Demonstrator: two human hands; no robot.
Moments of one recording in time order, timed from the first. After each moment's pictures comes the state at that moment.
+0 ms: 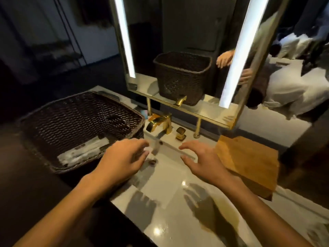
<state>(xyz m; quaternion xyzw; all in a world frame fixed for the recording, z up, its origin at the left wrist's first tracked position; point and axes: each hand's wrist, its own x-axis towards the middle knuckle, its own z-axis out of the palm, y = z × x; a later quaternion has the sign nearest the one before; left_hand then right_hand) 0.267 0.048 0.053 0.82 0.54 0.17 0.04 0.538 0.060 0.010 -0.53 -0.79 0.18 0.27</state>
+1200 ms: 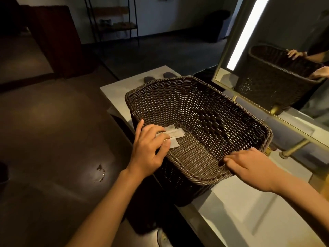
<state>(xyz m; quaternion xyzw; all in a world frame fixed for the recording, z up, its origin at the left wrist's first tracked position) -0.036 0.084 -0.058 0.69 0.58 0.44 -0.05 0.276 0.135 0.014 -0.42 -0.90 0.03 -0.11</state>
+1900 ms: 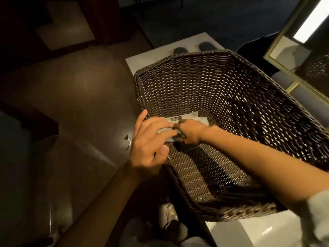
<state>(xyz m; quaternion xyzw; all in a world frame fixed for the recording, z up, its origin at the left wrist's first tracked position) -0.032 0.095 -0.068 0.66 0.58 0.48 -0.09 0.073 0.277 -0.103 -0.20 -0.95 0.14 -0.19</state>
